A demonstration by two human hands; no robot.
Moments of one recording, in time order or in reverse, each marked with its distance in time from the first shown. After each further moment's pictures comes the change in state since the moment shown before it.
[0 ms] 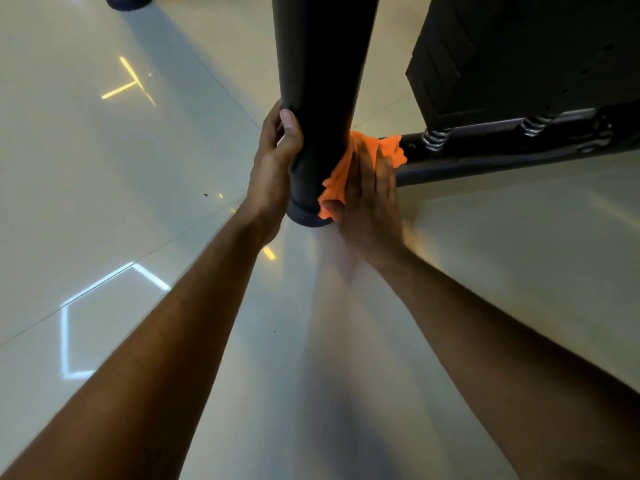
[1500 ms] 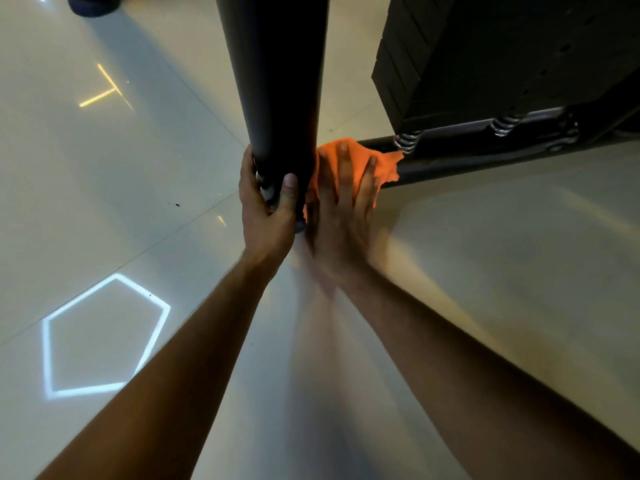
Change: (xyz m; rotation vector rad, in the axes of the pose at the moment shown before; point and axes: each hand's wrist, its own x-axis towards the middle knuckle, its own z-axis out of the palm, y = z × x) left_hand -0.013 -0.074 0.028 0.092 0.205 0.172; right_hand -0.007 -0.030 -0.023 0.049 -0.077 0.200
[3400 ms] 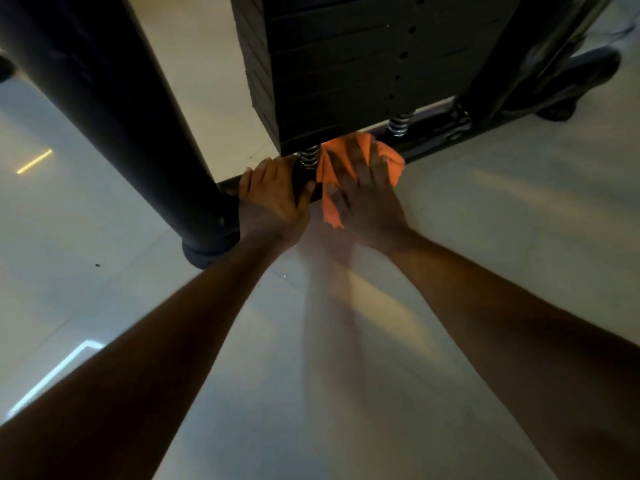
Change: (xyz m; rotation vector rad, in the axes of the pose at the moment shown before) left_hand 0.031 0.024 0.127 0.871 -0.308 0.508; right_hand 0.040 0.172 -0.075 -0.162 -0.136 -0.081
